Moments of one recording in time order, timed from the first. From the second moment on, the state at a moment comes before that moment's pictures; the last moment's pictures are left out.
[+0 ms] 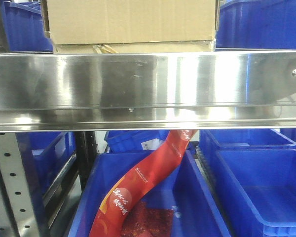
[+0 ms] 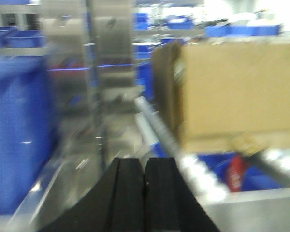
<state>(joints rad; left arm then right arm) -0.07 0.29 -0.23 0.11 -0.02 -0.06 -0.03 0.01 0.00 -0.01 0.01 -0.02</state>
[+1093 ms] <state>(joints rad) -0.01 0.01 0.00 0.05 0.02 -0.03 -0.03 0.01 0.00 -0.01 0.00 -0.02</state>
